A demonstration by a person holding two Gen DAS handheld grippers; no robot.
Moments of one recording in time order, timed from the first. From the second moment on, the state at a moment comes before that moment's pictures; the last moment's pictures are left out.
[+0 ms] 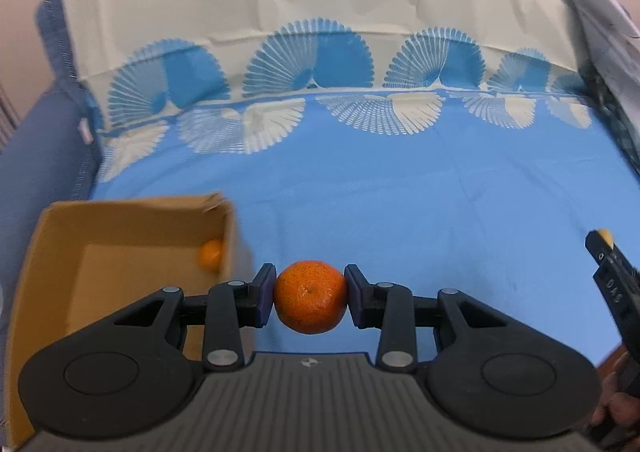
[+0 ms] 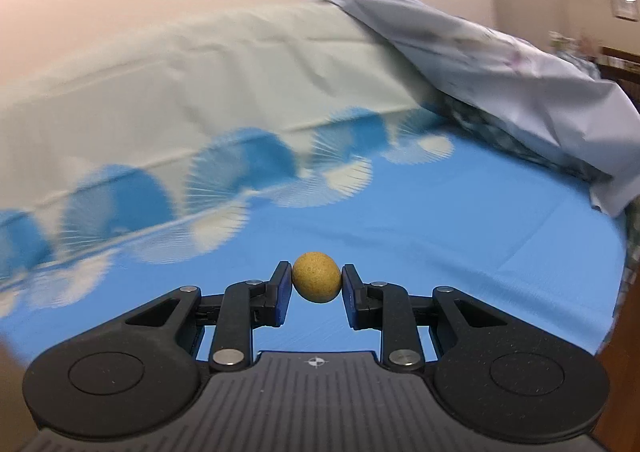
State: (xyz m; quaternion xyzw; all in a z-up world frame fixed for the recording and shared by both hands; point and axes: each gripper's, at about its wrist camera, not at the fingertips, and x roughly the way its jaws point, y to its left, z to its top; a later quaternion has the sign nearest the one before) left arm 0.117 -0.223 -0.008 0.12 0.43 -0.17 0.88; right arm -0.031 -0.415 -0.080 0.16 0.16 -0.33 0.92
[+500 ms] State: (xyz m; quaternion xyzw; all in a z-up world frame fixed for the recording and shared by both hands) left arm -0.022 -0.023 0.027 0.09 0.41 -0.08 0.90; right arm -0.128 -0.230 -0.015 0.13 0.21 -0.09 0.96
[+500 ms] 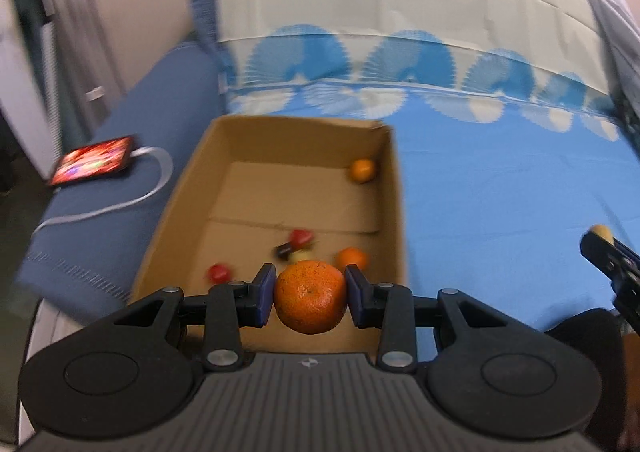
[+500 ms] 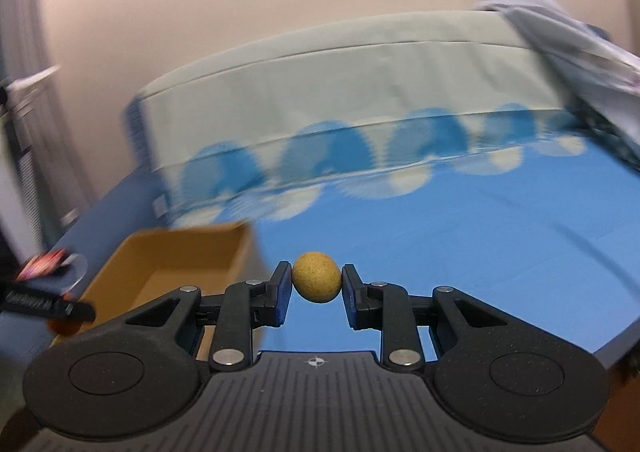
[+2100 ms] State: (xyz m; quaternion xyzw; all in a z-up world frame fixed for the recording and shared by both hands) left arm 0.015 0.049 0.015 0.03 0.45 -0.05 0.89; right arm -0.067 -0.120 -0.017 0.01 0.26 0.06 0.96
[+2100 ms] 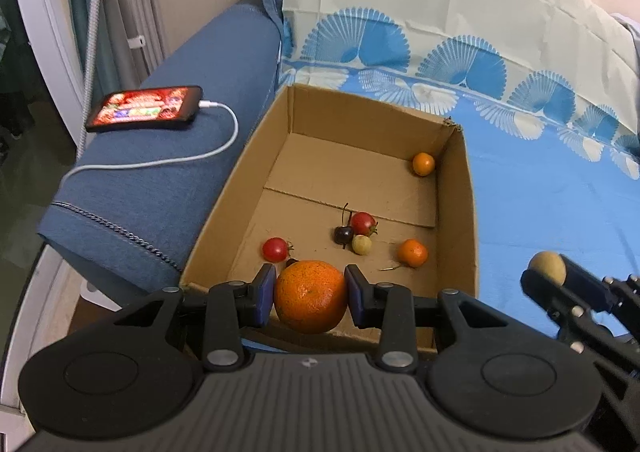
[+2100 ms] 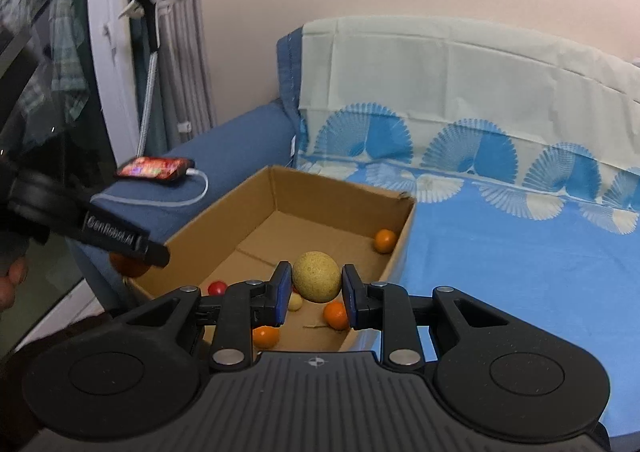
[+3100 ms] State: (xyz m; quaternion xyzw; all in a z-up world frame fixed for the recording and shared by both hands) left arm 0.198 0.022 -0.111 0.09 0.53 -0.03 0.84; right arm 0.118 -0.096 -0.120 -0.12 0.36 0.11 0.92
